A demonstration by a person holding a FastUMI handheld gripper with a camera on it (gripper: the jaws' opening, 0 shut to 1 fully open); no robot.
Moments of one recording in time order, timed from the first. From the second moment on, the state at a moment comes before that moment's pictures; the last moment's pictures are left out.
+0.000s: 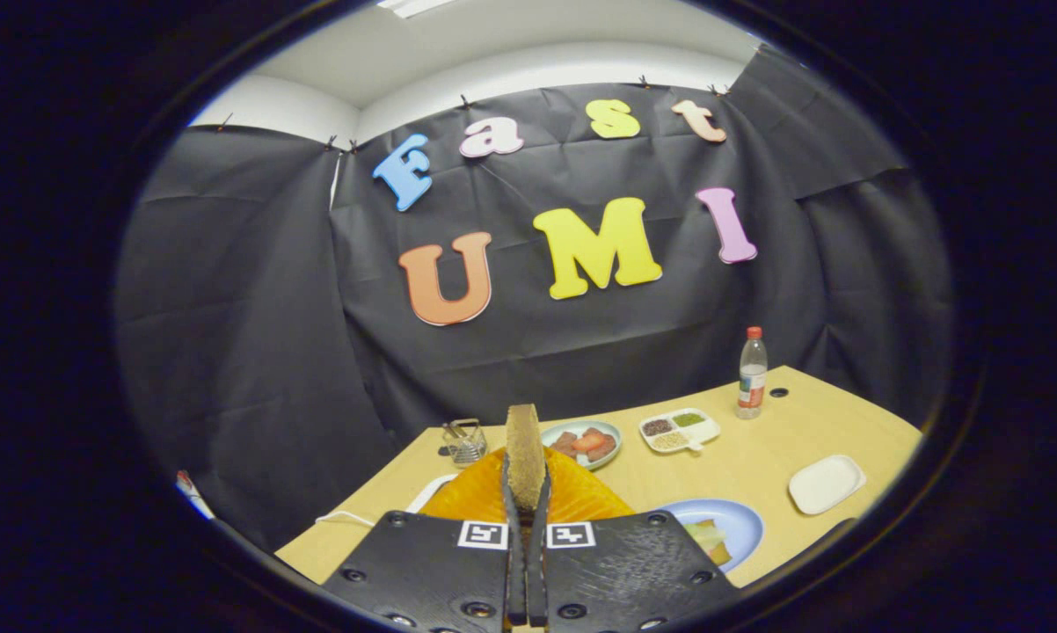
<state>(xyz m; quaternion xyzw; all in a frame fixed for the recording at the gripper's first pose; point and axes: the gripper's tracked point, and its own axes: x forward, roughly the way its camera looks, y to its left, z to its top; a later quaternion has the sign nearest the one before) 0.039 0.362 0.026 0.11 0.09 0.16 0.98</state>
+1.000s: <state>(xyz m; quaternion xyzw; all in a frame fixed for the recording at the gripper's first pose) 0.092 0.278 -0.133 0.23 0.19 0.08 0.95</state>
